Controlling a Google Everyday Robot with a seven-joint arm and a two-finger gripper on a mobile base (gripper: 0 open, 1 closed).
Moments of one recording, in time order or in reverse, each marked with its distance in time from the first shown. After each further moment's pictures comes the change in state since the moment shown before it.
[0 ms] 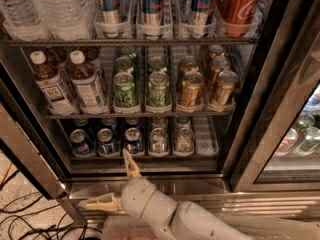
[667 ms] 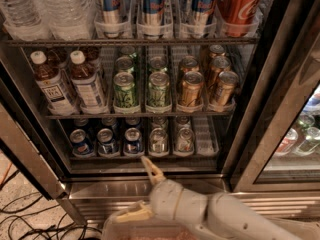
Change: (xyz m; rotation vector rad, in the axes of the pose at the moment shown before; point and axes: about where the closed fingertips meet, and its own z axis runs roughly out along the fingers) arm 0.008 -0.015 -0.071 -0.139 0.191 -0.010
